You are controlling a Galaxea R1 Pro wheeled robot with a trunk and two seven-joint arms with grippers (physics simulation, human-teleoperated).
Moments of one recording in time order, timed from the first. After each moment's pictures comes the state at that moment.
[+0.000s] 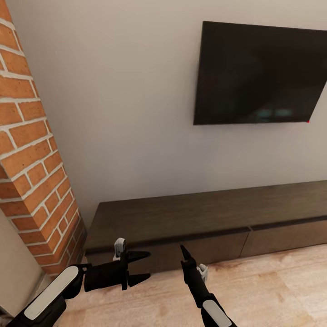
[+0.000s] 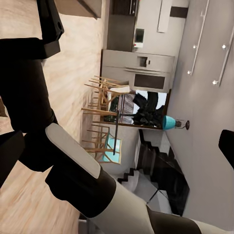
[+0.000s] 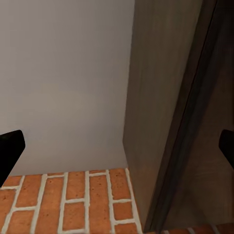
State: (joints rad) left arm -0.33 0.34 -0.46 -1.30 1.84 1.00 -0.16; right arm -0.42 0.15 0.11 -0.44 -1.36 0.02 0.66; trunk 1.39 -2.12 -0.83
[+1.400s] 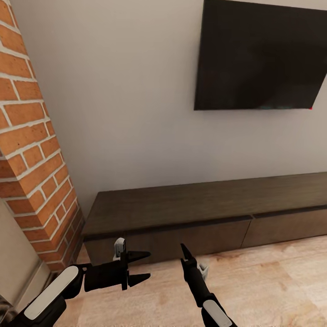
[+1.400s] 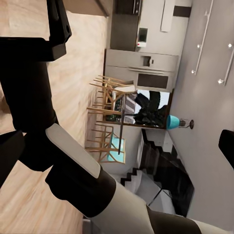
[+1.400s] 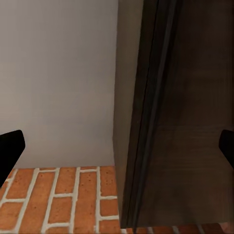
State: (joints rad) left arm -0.33 0.34 -0.46 -1.30 1.84 1.00 -0.16; right arm -0.42 0.15 0.11 -0.44 -1.36 0.02 0.71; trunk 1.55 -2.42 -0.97
